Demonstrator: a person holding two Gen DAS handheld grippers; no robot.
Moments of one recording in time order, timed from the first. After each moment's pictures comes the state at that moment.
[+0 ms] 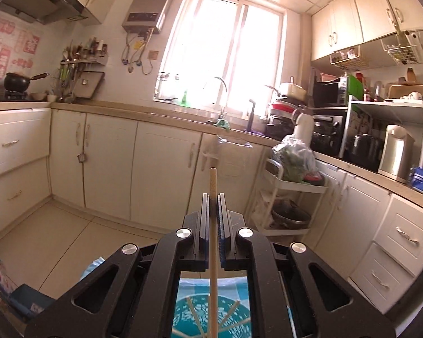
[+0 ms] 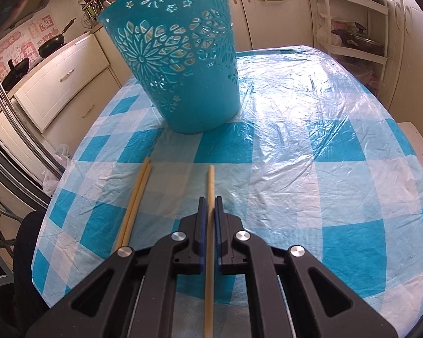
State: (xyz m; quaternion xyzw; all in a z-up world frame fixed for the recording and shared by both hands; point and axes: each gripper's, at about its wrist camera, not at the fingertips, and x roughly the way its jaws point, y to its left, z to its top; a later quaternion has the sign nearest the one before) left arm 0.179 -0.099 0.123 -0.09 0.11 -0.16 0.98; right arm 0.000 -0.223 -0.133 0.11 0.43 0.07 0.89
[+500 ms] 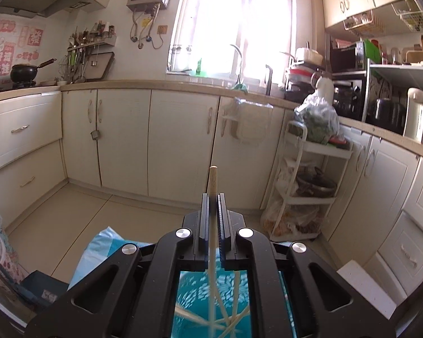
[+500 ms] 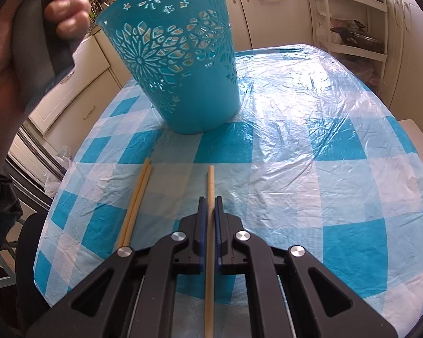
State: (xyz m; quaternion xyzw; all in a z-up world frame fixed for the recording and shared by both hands) left arm 0.200 -0.111 0.036 -0.04 0.18 -0.12 0.98; right arm 0.000 -0.225 -0.133 0.11 0.43 0.07 0.89
